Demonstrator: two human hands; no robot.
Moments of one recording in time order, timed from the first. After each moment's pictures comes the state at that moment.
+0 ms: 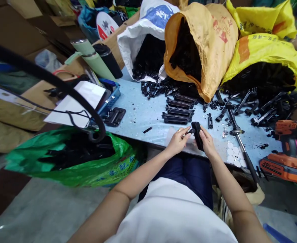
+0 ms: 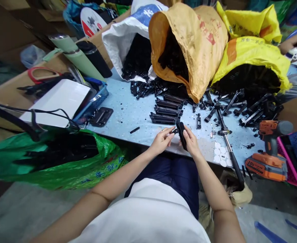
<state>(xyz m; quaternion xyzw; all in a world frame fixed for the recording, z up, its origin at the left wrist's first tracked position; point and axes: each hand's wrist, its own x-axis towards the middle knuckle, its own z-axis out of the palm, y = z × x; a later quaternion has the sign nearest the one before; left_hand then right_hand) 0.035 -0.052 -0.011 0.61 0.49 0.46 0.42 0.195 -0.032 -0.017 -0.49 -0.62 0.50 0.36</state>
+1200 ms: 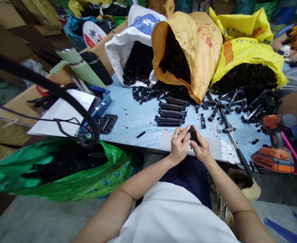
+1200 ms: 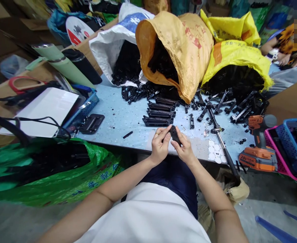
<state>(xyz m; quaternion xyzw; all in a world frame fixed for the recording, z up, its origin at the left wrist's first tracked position) 0.070 -0.065 0.017 0.61 0.48 0.59 0.20 0.199 -0.059 0.002 -0.44 -0.74 0.31 0.41</state>
